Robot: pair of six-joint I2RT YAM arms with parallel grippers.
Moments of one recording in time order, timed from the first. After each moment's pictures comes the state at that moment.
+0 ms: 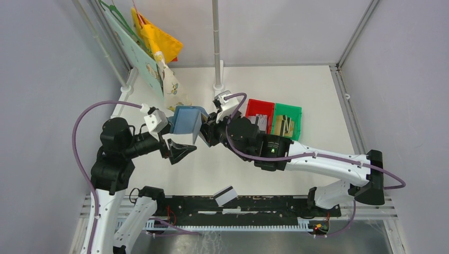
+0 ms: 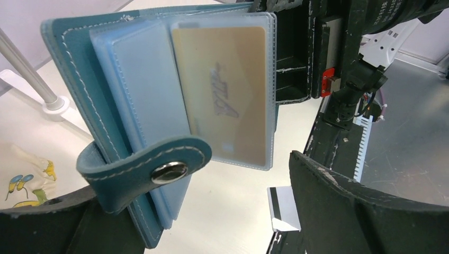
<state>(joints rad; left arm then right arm) -0.18 0.62 1.03 -0.65 0.91 0.15 1.29 1.39 1.33 -0.09 0.49 0.43</state>
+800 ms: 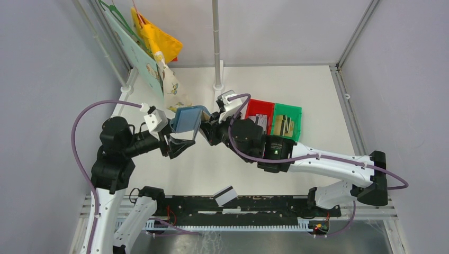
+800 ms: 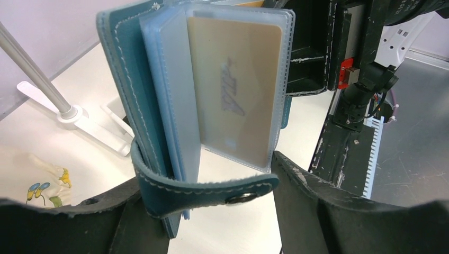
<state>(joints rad) -0.18 0.63 1.03 -0.62 0.89 0.17 1.30 1.37 1.33 -0.07 0.53 0.40</state>
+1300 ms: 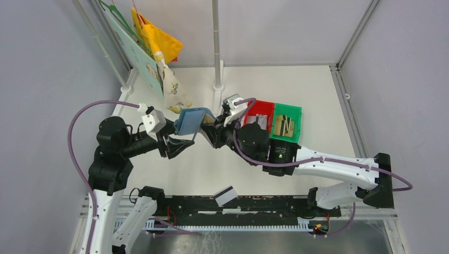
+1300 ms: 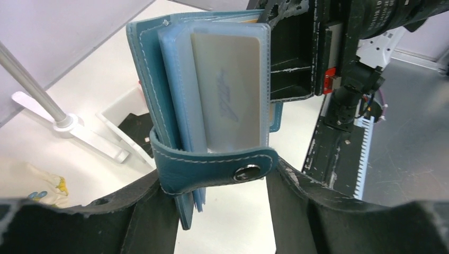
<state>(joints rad) -0.18 0.63 1.07 -0.63 0.93 0.17 1.31 1.31 1.24 0.01 0.52 0.39</state>
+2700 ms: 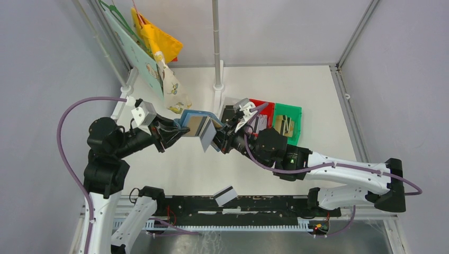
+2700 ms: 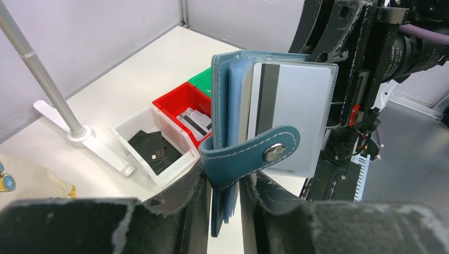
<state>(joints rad) -0.18 0.64 1.14 -0.55 0.87 -0.01 1.31 1.18 1.09 0.16 0.38 0.34</state>
